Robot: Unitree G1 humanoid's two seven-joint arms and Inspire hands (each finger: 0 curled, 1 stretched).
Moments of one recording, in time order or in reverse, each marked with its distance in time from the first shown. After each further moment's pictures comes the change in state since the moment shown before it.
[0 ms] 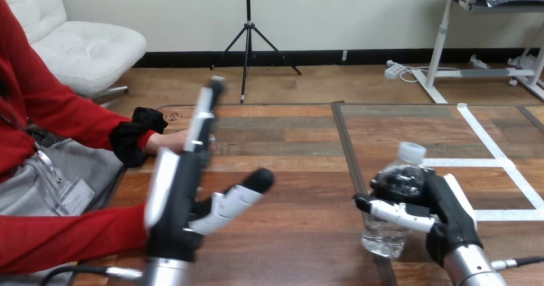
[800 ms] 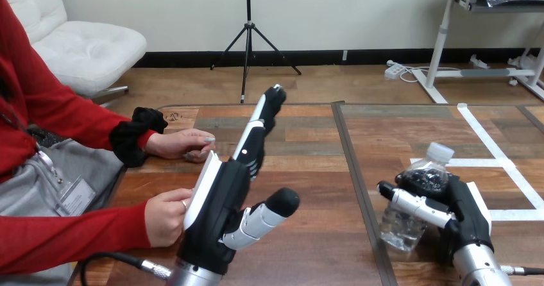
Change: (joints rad) left arm 0.000 -0.016 -0.133 0.000 -0.113 -0.047 -0.214; right arm -0.108 0.000 -0.078 0.252 0.062 -0.014 -0.076
